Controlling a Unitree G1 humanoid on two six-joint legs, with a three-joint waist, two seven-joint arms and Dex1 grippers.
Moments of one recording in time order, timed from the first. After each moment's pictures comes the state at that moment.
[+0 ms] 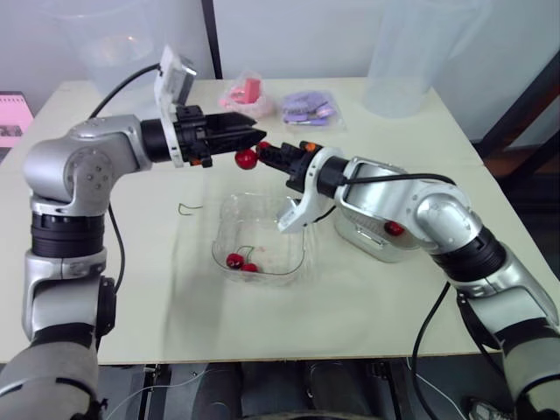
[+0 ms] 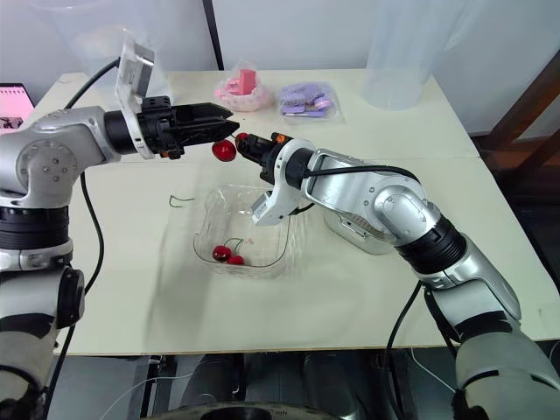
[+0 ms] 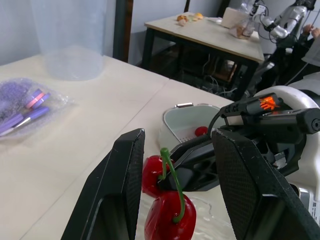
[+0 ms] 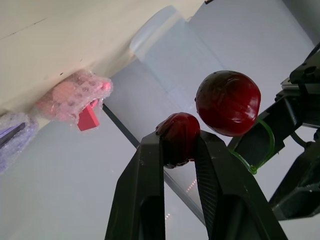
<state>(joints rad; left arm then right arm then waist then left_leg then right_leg) -0.93 0.65 0.05 0.04 -0.71 0.91 -0.96 -0.94 -0.63 0.50 -0.19 -1.27 -0.47 0.59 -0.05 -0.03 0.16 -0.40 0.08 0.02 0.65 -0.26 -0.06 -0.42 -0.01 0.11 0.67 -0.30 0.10</state>
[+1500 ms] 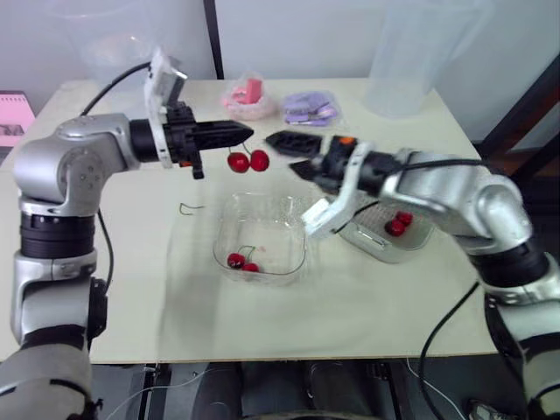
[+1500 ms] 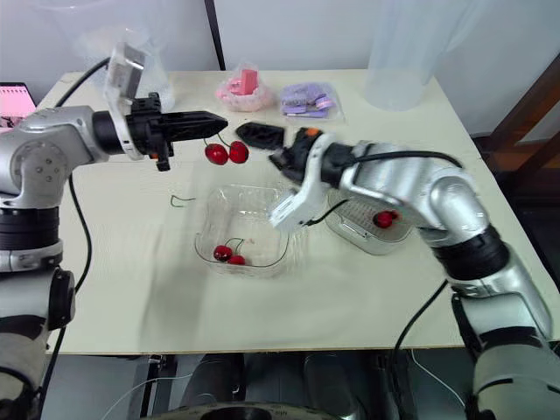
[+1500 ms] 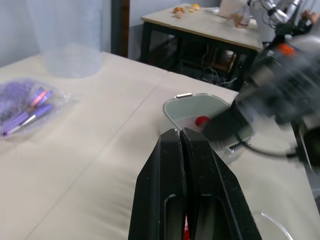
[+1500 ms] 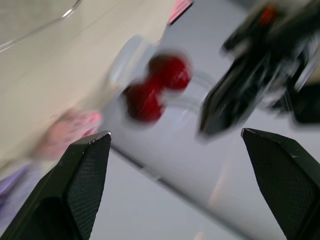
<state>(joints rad) -0.92 0.71 0.05 0.06 -0.66 0.83 -1.11 -0.79 -0.78 0.24 -0.22 -0.64 -0.40 0.74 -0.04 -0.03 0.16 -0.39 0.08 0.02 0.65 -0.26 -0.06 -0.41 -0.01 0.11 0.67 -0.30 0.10</state>
